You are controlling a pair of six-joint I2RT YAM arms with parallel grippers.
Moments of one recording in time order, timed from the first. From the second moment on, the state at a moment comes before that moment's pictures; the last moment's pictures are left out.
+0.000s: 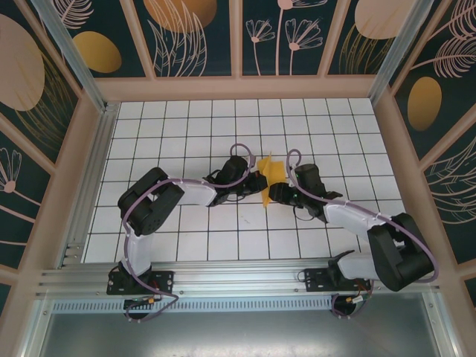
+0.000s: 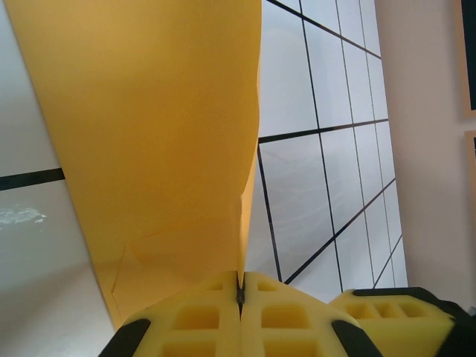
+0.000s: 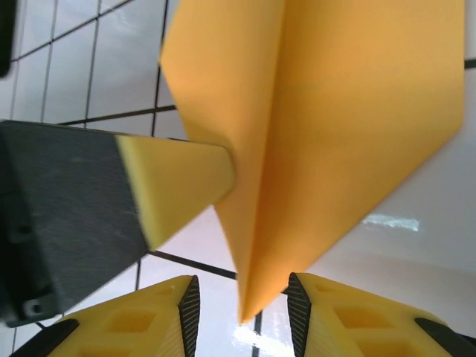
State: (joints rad) left arm -0.80 1.99 1.03 0.41 0.31 -0.99; right arm 0.46 1.30 0.51 0.03 -0.30 0.60
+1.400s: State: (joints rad) left arm -0.80 2.05 1.09 0.37 0.34 -0.99; right arm 0.50 1.49 0.52 0.12 -0.25 0.52
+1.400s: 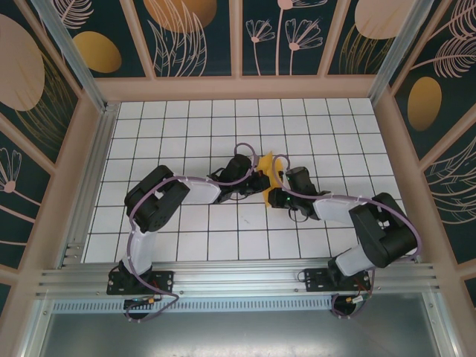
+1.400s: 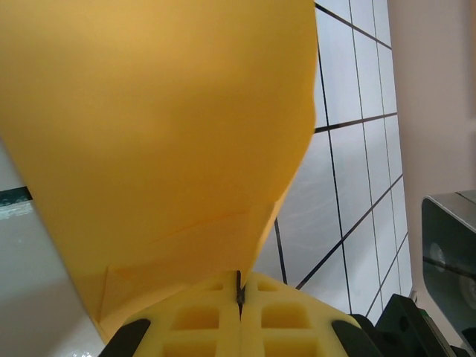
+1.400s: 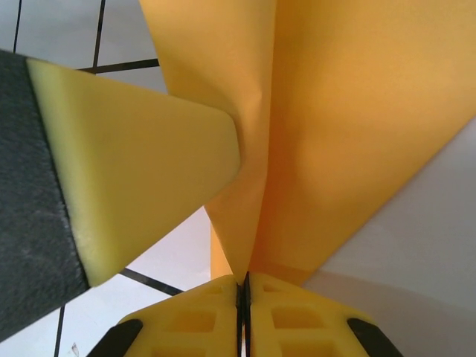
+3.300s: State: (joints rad) left arm -0.76 2.05 1.16 0.31 0.33 -0.97; right arm 0.53 1.53 0.63 -0.04 -0.16 0.32
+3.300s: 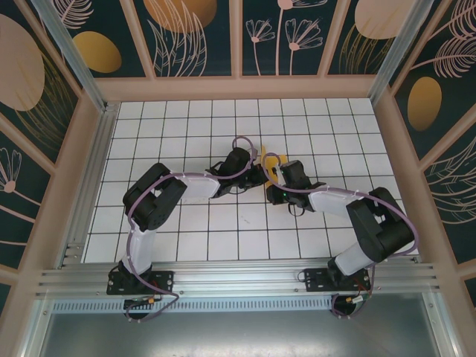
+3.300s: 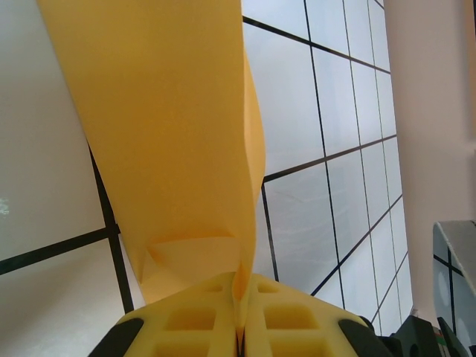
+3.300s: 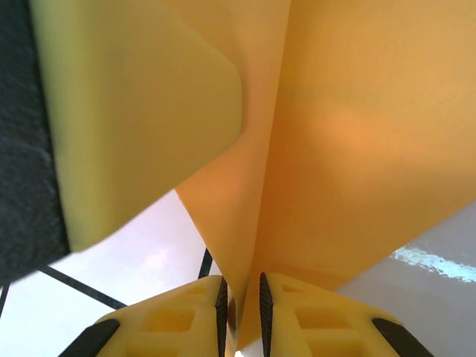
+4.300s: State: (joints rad) left arm -0.76 2.10 1.23 0.22 0.34 -0.93; right arm 0.53 1.53 0.67 -0.12 -0.09 0.35
